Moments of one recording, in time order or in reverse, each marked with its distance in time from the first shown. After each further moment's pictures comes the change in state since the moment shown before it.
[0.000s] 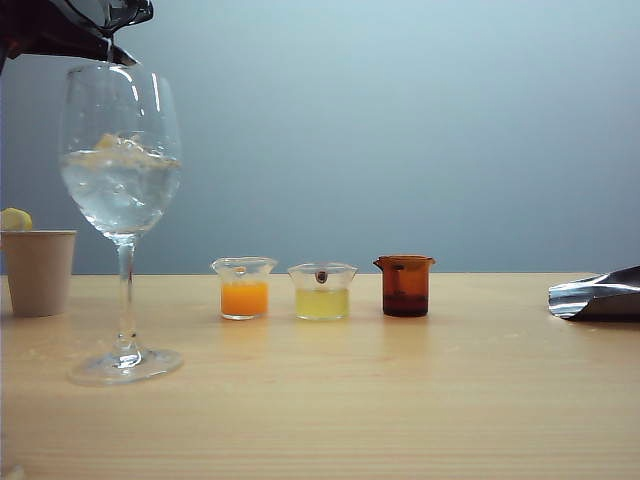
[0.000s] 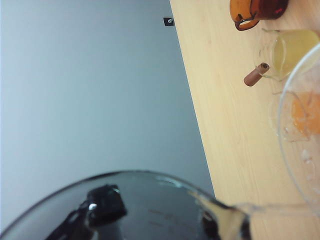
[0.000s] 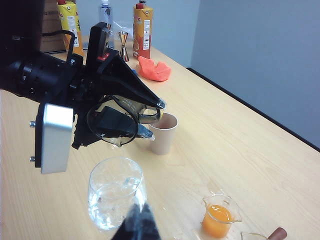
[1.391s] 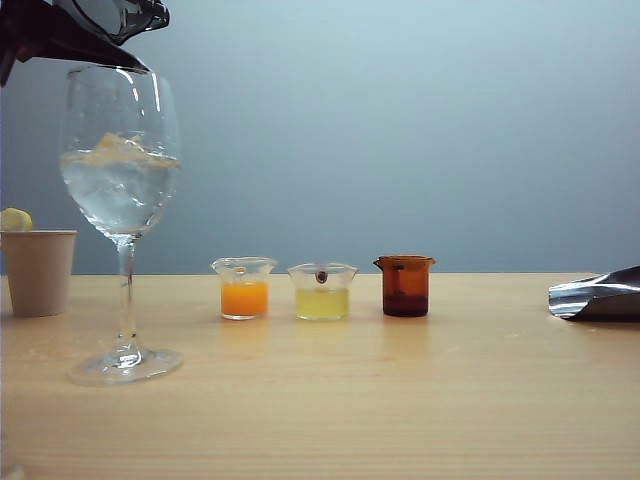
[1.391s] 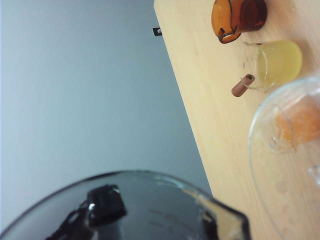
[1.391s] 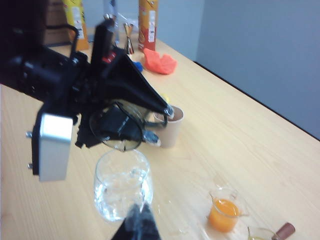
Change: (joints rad) left arm -0.075 -0.002 0.001 -0.045 -0.045 0.064; right arm 0.000 0.001 -0.018 -0.004 -0.019 0.000
